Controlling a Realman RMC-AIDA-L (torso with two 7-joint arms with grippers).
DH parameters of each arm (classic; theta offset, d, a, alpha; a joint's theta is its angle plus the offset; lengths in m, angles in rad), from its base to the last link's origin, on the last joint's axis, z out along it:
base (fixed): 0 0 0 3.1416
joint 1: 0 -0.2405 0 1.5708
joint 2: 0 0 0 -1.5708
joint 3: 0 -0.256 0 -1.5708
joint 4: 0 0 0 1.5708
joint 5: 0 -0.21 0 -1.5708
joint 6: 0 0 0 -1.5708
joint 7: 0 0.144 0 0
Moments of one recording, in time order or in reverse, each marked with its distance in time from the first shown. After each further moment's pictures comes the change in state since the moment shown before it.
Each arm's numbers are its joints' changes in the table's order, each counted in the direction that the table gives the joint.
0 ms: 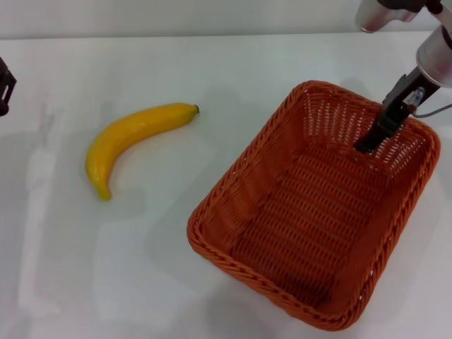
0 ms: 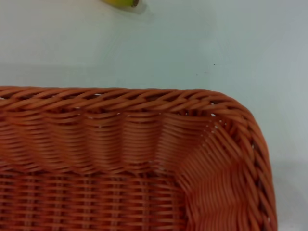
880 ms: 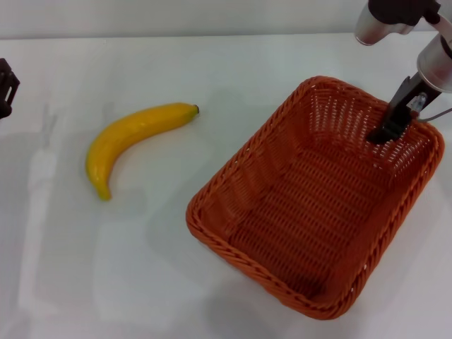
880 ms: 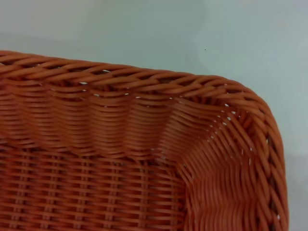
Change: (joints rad) left arm -0.003 0.000 0.000 -0.001 -0.016 0.000 -0.006; right arm 0.025 0.003 0.065 0.010 0.021 -0.047 0.009
